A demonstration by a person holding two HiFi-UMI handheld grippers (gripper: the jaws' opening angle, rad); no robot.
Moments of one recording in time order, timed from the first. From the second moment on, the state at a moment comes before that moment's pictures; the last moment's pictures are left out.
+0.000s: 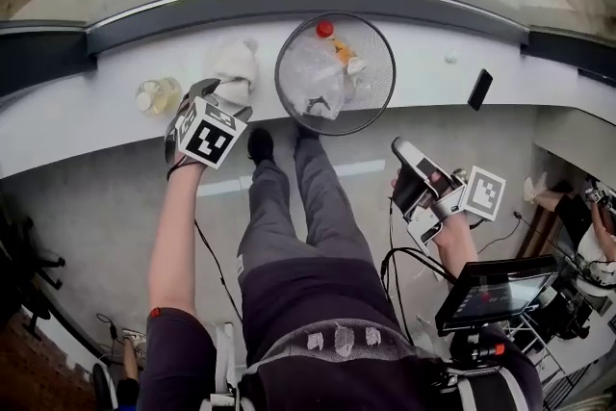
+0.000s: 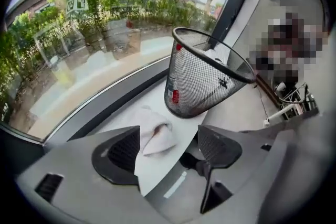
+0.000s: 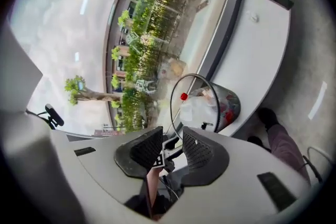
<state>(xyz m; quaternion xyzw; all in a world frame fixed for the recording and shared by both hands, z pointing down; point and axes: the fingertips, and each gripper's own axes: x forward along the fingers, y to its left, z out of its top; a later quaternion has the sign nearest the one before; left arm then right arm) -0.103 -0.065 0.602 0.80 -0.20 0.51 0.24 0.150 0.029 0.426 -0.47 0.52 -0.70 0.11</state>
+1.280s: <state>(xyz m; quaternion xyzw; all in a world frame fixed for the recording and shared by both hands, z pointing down) 0.075 0.077 0.097 0.97 -0.05 0.23 0.05 0.207 0.123 0.048 -0.37 0.80 -0.34 0.33</state>
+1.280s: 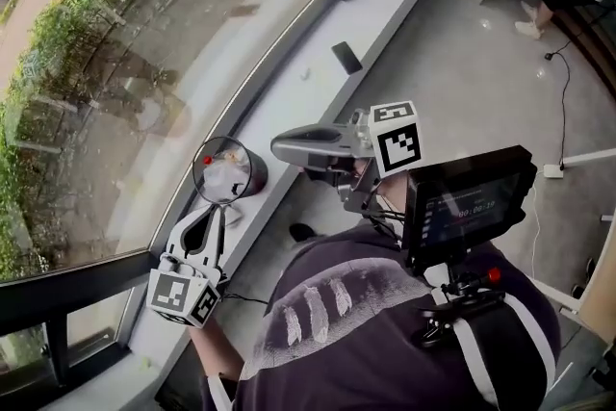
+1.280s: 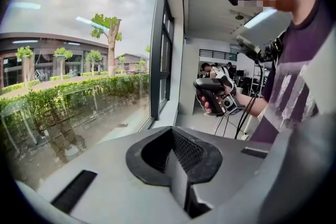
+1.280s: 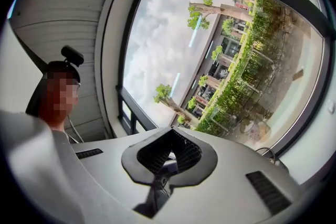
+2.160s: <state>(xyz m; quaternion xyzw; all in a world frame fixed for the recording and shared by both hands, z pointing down) 0.086 0.247 0.099 0.98 -0.03 0.18 0.12 0.180 0.247 0.078 -0.35 0.85 -0.33 0.21</state>
